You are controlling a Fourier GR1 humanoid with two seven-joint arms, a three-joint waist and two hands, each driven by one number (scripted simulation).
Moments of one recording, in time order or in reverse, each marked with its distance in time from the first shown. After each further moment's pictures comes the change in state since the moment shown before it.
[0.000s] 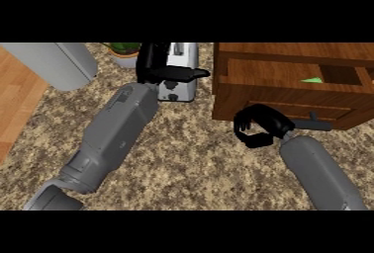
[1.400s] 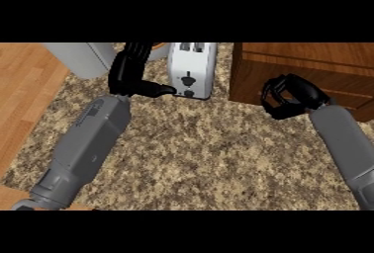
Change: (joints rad) left arm 0.191 0.118 -0.029 -0.177 0.019 -0.183 0.067; right arm -0.216 -0.087 -0.264 0.331 -0.205 0.148 -0.185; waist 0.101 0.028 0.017
